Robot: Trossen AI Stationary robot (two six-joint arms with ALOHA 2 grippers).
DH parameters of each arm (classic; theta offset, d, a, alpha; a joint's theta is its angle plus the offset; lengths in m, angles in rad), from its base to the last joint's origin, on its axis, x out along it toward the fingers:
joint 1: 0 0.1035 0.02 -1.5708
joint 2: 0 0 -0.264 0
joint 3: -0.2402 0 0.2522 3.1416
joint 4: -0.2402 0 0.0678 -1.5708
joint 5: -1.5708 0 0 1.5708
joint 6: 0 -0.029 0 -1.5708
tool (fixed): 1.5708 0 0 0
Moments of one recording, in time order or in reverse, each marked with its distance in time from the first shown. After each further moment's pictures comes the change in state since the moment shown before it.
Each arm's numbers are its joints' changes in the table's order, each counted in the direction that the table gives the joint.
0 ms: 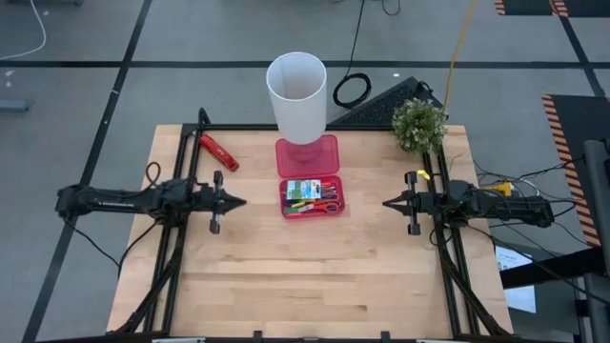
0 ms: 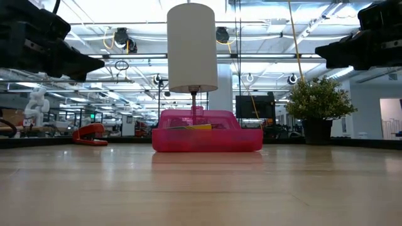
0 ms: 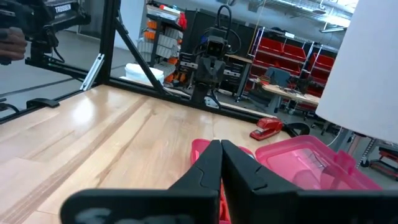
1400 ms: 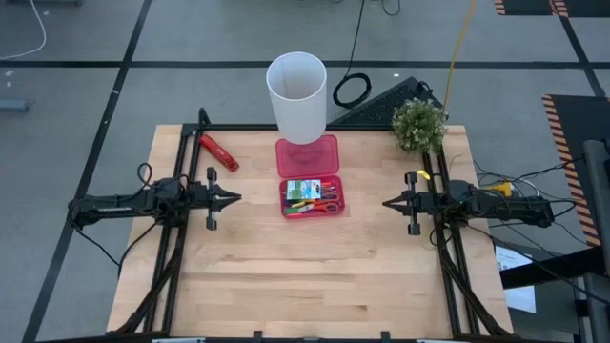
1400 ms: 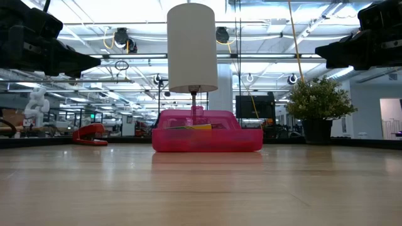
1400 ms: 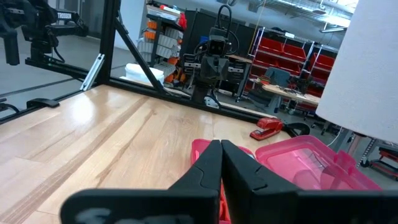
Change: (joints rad) left arm 0.048 -0.241 0.000 -0.205 0.015 -0.082; right arm 0.000 0.000 0.000 0.001 0.000 0.000
